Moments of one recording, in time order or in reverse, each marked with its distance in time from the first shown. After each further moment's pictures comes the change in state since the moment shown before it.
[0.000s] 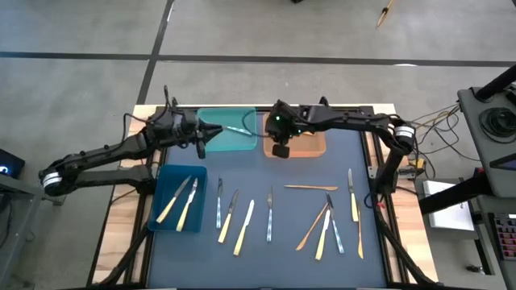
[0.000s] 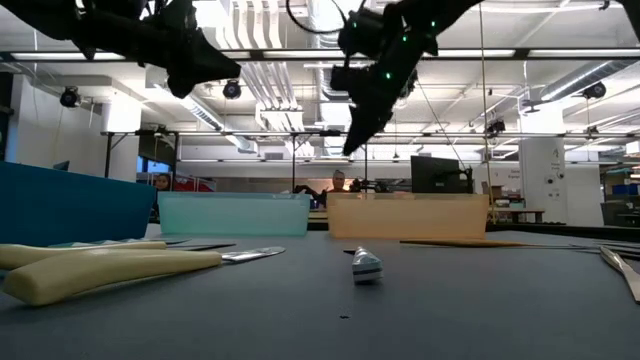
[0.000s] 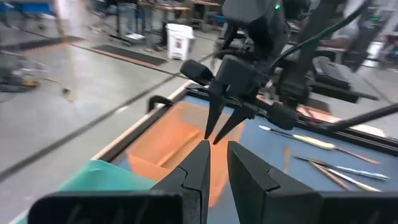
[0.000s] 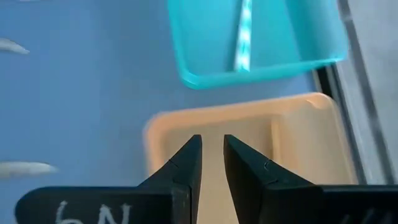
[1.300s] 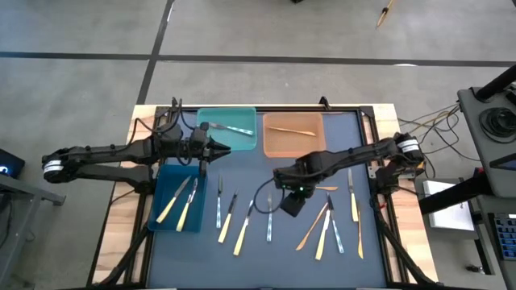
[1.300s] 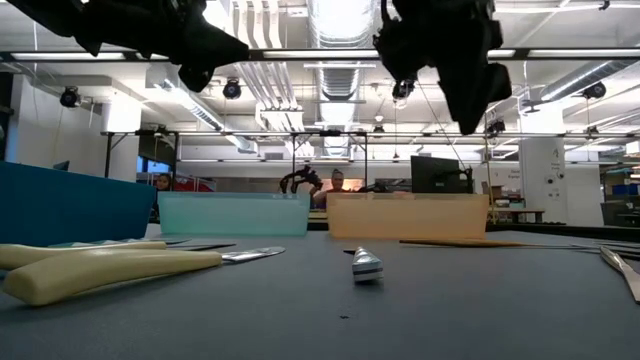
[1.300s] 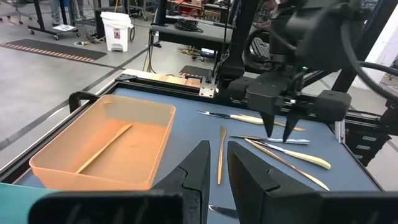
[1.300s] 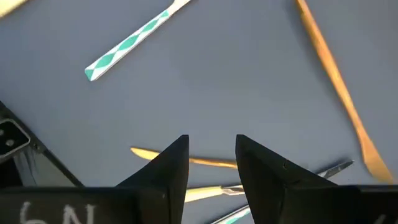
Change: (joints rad) left arm -0.226 0.056 0.000 0.043 0.024 0.015; right arm 0.474 -0.031 -0.002 -0.464 -0.232 1.030
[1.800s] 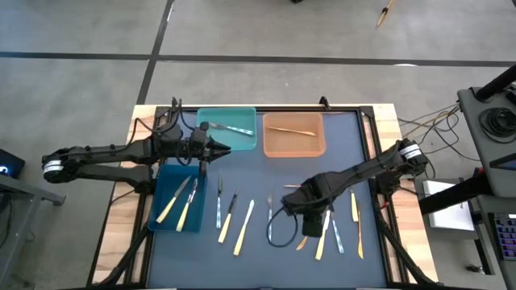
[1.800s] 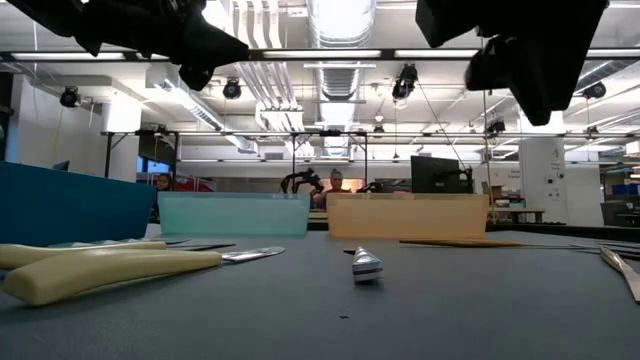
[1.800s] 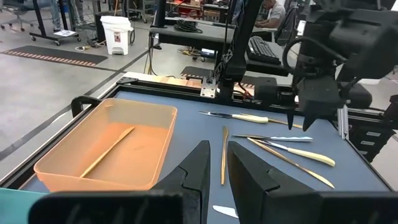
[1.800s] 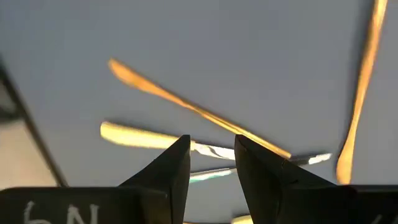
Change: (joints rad) left arm 0.000 0.000 0.000 0.002 -0.001 0.033; right arm 0.192 0.008 -0.001 -0.106 0.064 -0.259
